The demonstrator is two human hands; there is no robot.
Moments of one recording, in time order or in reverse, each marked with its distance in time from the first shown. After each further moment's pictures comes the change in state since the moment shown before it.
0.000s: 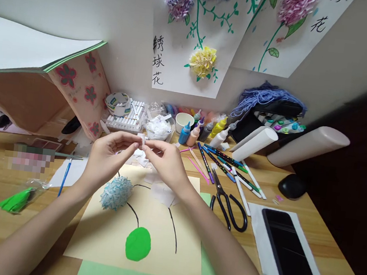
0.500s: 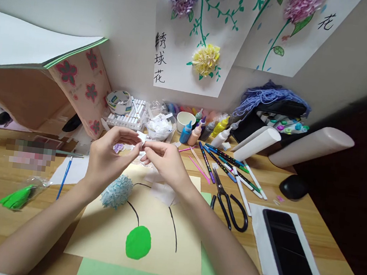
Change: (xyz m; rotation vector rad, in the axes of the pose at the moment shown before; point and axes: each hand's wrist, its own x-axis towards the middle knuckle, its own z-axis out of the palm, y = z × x) left_hand -0.003 0.005 0.002 0.258 0.096 0.245; right_hand -0.001 -0.011 0.000 0.097 -0.065 0.082
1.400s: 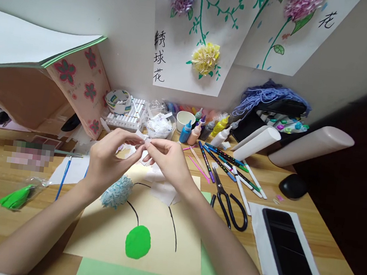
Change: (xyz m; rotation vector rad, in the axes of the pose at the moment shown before) left_hand -0.001 -0.002 0.001 0.209 -0.007 0.240; right_hand -0.001 0.004 -0.005 0.087 0.011 -0.021
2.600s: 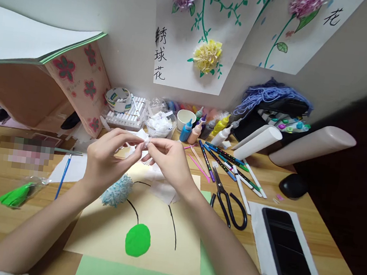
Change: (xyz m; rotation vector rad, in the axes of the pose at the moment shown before) left_hand -0.002 0.004 -0.001 0.003 0.043 0.030; right_hand -0.002 -0.004 0.003 -0.052 0.043 -0.010
